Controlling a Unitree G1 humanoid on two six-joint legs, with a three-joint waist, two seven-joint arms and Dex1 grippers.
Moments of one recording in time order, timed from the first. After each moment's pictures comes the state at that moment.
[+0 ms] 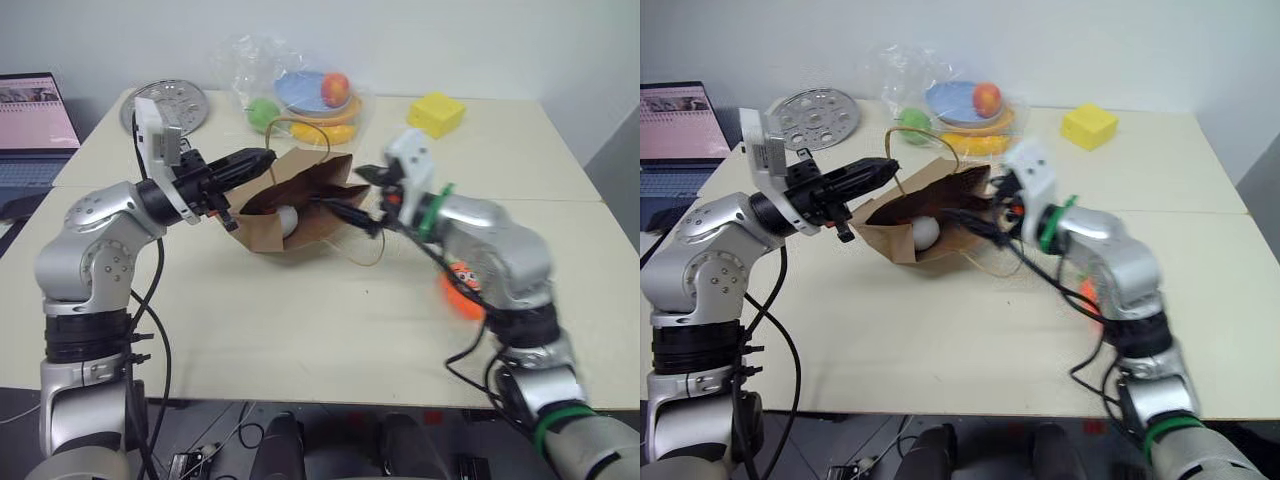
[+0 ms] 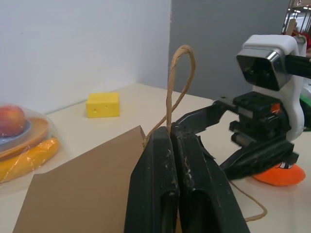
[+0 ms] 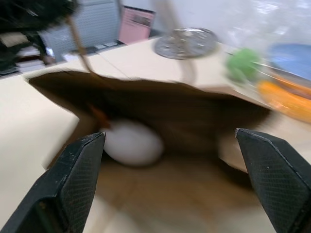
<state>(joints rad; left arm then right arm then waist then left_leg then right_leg) -0.65 0.66 0.22 -0.03 -0.67 0.54 -0.96 -0.71 -0.42 0.02 -0.28 0.35 0.88 0.59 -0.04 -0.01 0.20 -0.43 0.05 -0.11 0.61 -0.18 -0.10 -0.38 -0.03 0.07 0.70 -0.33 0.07</state>
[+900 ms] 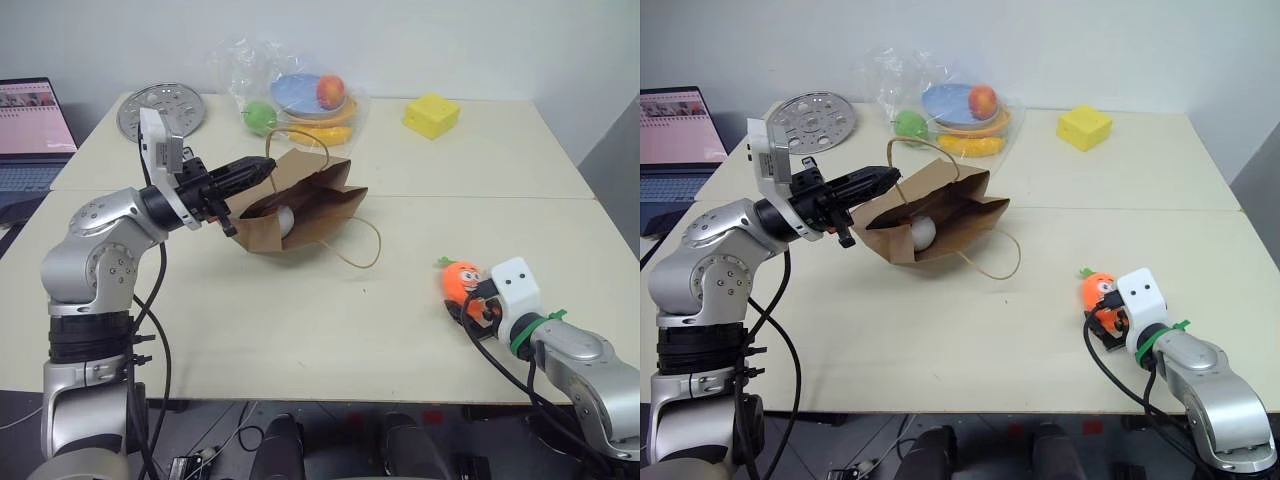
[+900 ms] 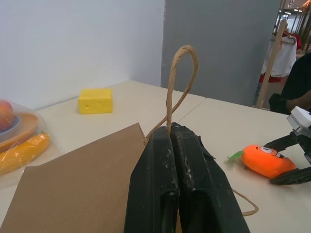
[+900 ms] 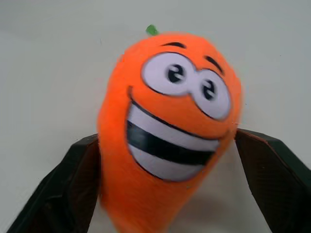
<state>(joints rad) -0.64 0.66 0.22 0.01 -0.66 0.52 -1.00 -0.04 -0.56 -0.12 -0.64 0.26 1.05 0.34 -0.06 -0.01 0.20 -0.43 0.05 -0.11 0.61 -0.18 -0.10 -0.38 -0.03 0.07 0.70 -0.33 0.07</state>
